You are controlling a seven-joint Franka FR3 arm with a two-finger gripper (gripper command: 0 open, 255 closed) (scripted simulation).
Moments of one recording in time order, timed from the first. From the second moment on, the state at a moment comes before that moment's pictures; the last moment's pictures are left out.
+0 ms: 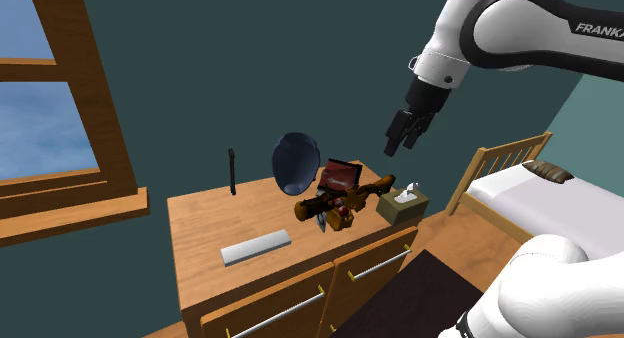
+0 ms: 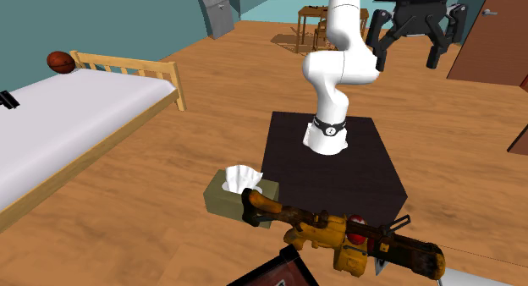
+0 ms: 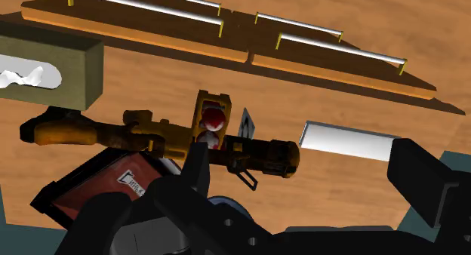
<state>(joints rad) -0.01 -0.76 0.07 -2.30 0.12 1.65 -0.03</state>
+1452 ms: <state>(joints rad) -0.23 -0.58 -0.26 -2.62 0.16 2.22 -0.09</state>
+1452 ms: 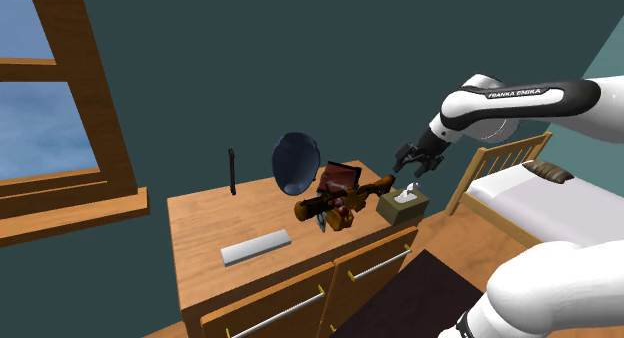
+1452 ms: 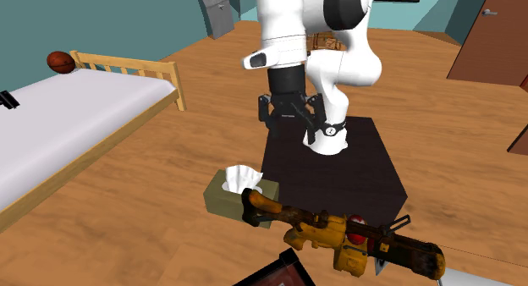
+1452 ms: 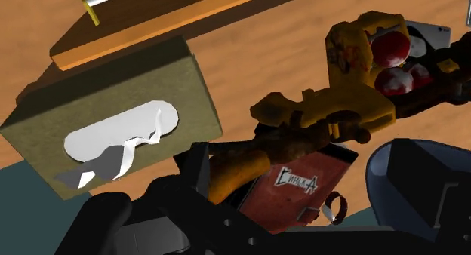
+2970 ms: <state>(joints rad) -0.15 -0.25 -0.51 -2.67 0.47 2.60 -0.33</state>
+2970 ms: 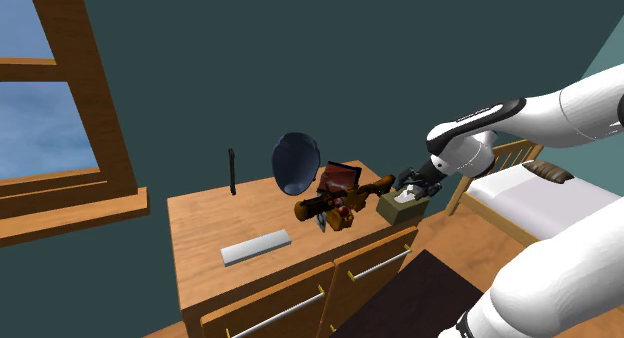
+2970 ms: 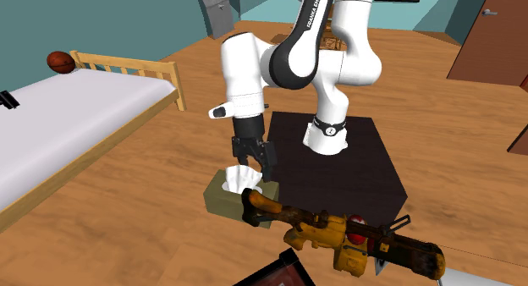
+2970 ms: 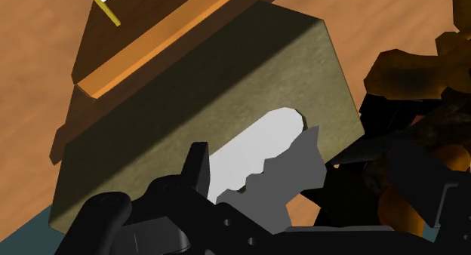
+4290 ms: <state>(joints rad) -0.21 -0.34 -0.46 -2.64 0.35 2.49 -0.21</state>
